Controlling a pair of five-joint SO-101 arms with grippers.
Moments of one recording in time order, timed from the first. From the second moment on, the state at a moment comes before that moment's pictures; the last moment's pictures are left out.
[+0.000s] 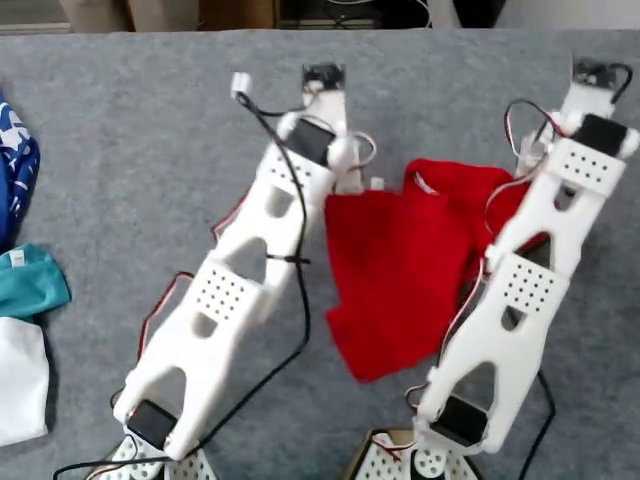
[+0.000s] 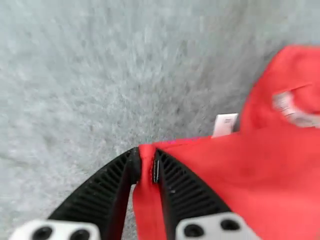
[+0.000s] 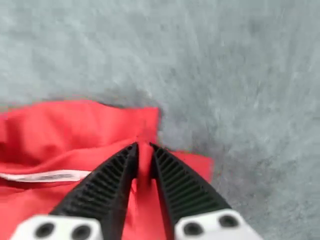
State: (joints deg) left arm 26.0 63.5 -92.4 100.2 21.7; right arm 23.4 66.4 -92.4 101.3 1.6
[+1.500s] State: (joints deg) left arm 20.3 -43.5 -42.0 100.3 4.0; right arm 18.5 -12.6 -93.7 92.3 1.6
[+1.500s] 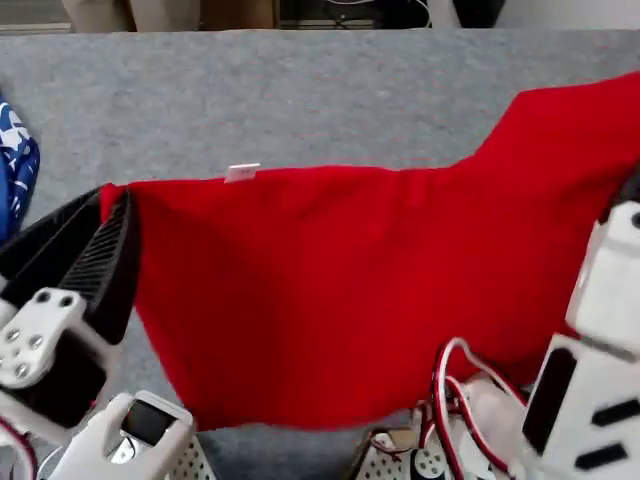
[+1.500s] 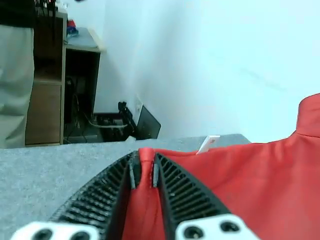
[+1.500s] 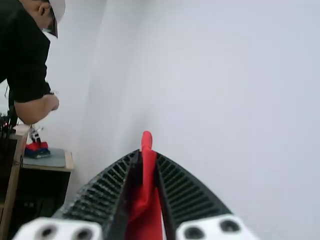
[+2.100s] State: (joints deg) left arm 8.0 -27.5 10.7 58.9 4.0; right arm 12.9 26.1 -69.5 82.3 1.6
